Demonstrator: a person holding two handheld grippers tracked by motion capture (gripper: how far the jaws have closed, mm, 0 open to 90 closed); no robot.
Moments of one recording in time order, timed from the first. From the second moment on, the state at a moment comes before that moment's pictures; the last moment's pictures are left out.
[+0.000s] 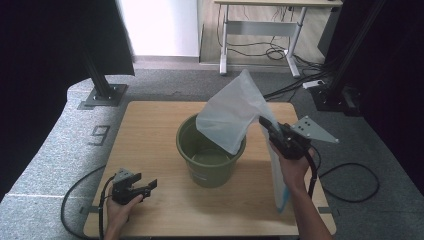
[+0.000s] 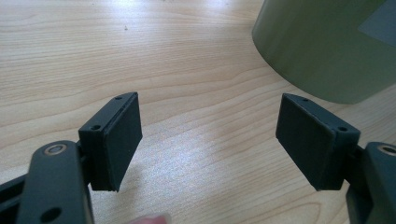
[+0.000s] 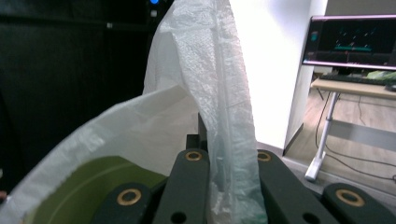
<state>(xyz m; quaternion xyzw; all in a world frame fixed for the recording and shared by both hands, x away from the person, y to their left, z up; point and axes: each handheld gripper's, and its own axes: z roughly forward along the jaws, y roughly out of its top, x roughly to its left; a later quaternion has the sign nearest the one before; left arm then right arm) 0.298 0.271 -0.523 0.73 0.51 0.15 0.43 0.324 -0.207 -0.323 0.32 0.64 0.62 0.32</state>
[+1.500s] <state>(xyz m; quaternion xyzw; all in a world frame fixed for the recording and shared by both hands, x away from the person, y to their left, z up) 0.299 0.272 -0.524 0.72 0.52 0.15 0.43 0.278 -0.205 -0.416 0.33 0.70 0.59 0.21</state>
